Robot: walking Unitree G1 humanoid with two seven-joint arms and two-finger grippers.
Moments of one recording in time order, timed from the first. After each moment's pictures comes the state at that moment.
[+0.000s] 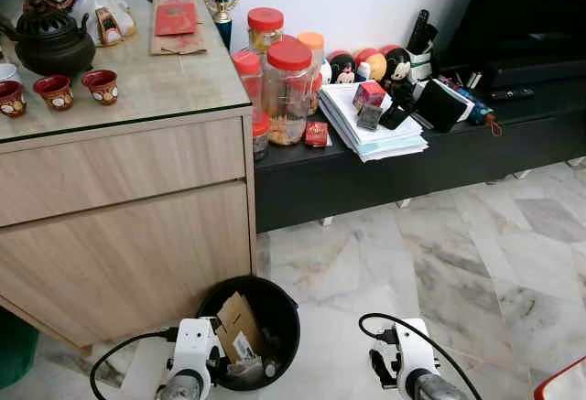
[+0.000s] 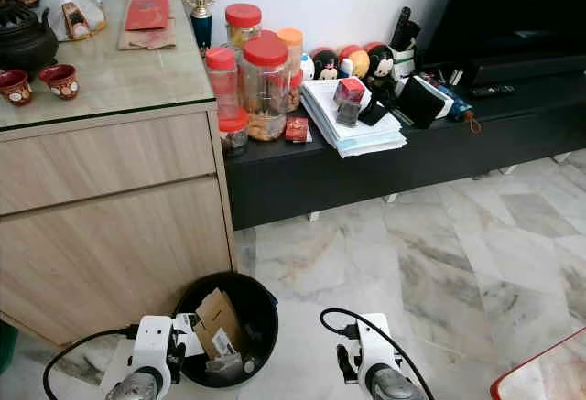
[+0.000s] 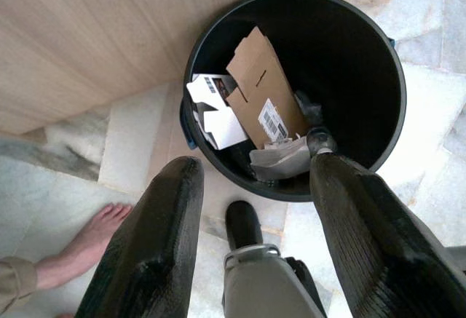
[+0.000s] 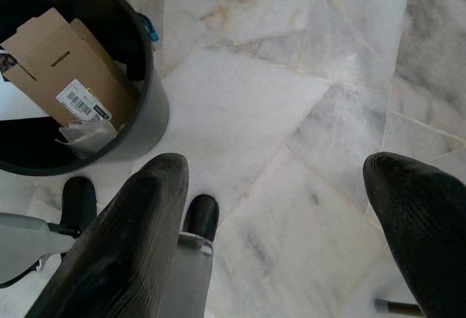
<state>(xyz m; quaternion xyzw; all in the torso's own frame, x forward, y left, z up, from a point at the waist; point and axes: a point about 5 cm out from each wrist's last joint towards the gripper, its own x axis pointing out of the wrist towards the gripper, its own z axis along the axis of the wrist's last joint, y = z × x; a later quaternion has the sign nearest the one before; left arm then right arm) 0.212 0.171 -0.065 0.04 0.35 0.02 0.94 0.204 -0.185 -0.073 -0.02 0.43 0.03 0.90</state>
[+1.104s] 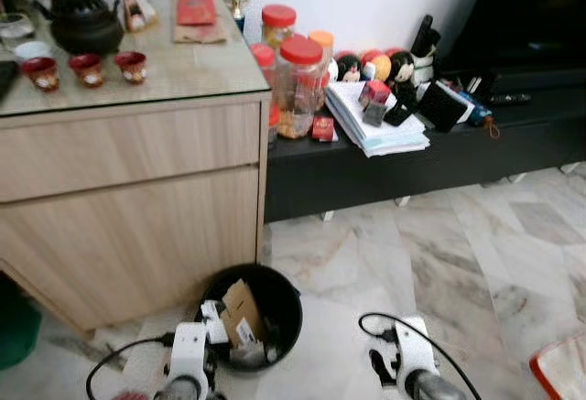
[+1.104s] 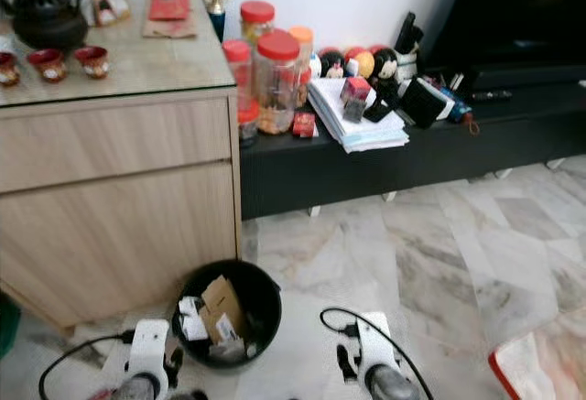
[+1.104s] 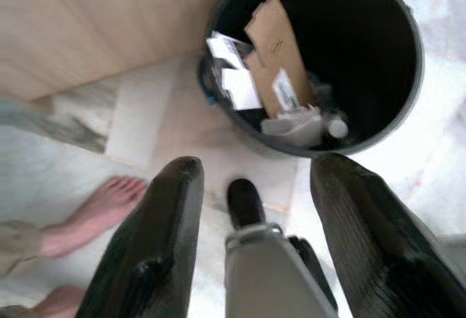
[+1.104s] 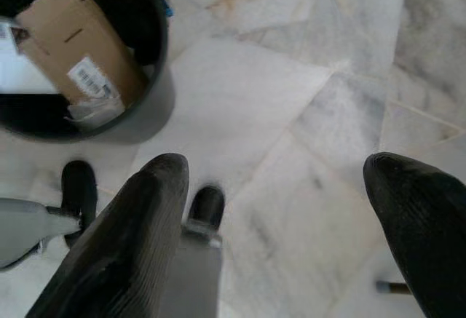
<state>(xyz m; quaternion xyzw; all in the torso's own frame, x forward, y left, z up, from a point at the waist) 0.215 0.176 -0.061 0.04 0.34 0.03 0.94 0.198 -0.183 -0.076 -0.01 0.44 0.03 0.90</state>
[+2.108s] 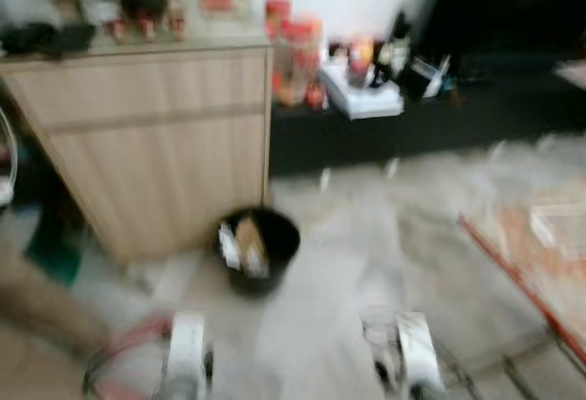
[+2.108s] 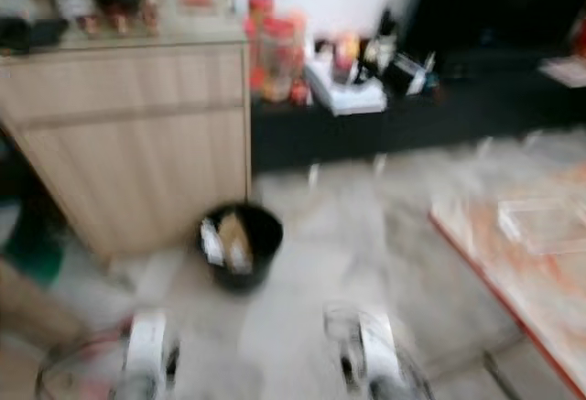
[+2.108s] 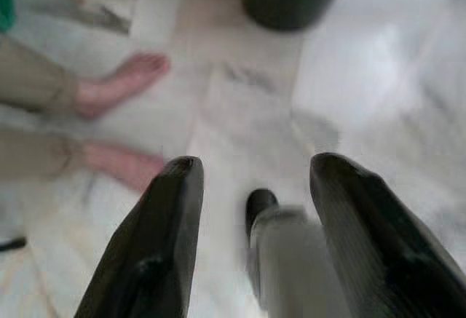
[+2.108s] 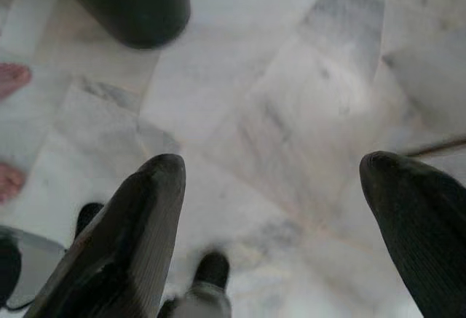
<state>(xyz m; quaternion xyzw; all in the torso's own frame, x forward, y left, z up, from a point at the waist) 0.193 0.173 -0.075 0.03 0.37 0.04 0.93 0.206 -0.185 -0.071 -0.01 0.43 0.02 0.90</state>
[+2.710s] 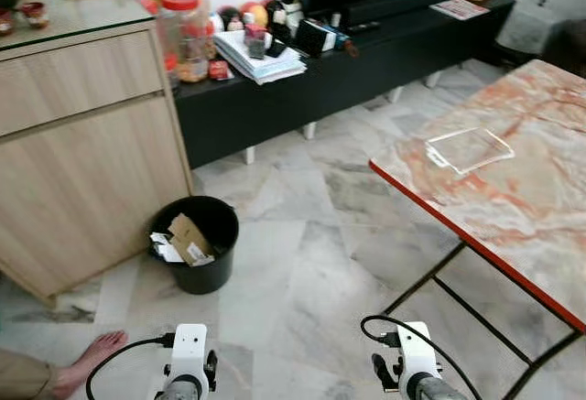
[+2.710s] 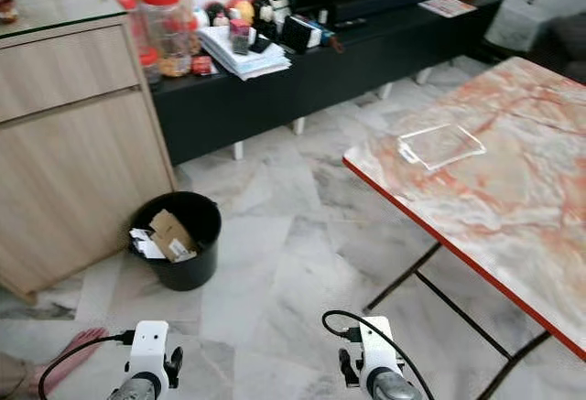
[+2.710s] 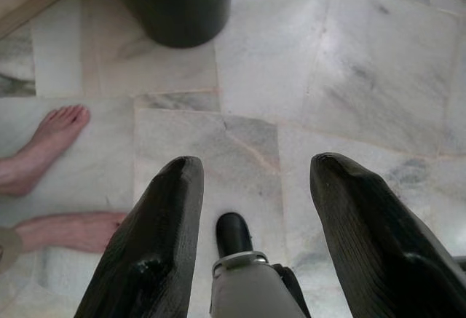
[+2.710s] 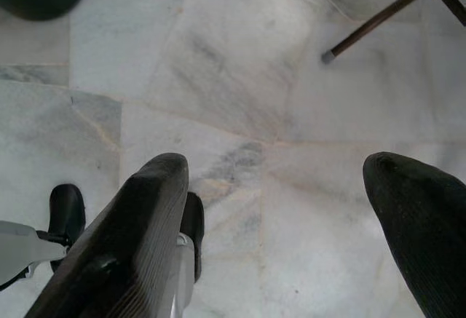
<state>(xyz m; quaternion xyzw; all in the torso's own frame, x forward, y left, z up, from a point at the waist) 0.208 0.173 -0.066 0.03 0.34 0.04 0.94 0.203 -0.186 -0.074 -0.01 0.44 0.02 0.90</state>
